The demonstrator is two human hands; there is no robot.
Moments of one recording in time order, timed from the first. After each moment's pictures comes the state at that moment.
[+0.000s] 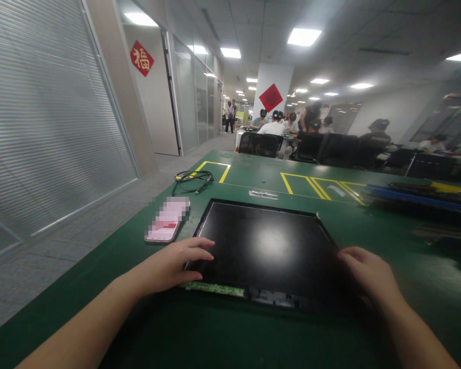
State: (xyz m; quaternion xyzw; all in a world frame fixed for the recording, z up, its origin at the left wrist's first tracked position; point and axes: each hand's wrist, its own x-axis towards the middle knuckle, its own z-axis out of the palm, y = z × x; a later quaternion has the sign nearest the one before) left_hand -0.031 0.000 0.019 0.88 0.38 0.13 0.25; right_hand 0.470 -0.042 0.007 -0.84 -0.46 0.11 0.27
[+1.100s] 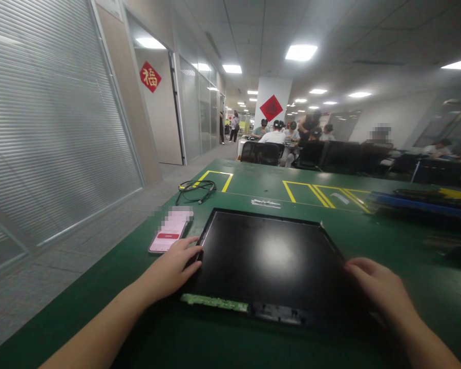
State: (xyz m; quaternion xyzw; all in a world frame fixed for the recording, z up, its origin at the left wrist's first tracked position) left_hand -0.033 0.009 0.004 0.83 0.53 0.16 0.13; right_hand 0.477 -0.040 -0.001 -0.83 -0.46 0.11 0.29
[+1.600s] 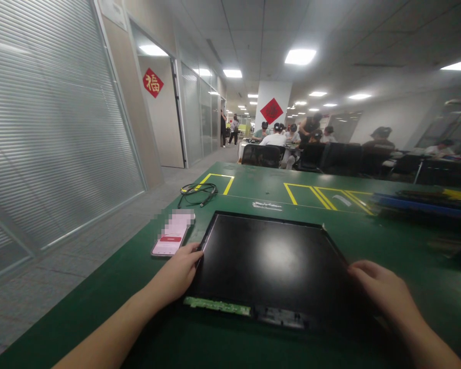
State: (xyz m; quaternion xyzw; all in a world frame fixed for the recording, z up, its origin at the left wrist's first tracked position) left_hand -0.020 0.009 0.002 0.81 0.55 0.15 0.13; right_hand 0.479 -0.039 -0.006 -0.82 -0.47 0.10 0.30
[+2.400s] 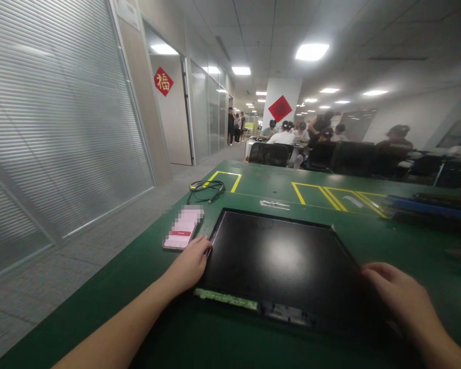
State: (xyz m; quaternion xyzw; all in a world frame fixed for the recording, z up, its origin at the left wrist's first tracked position) left_hand -0.014 0.013 -0.013 0.77 0.58 0.21 0.16; right_hand 0.488 -0.034 -0.007 -0.84 -0.44 0.10 0.29
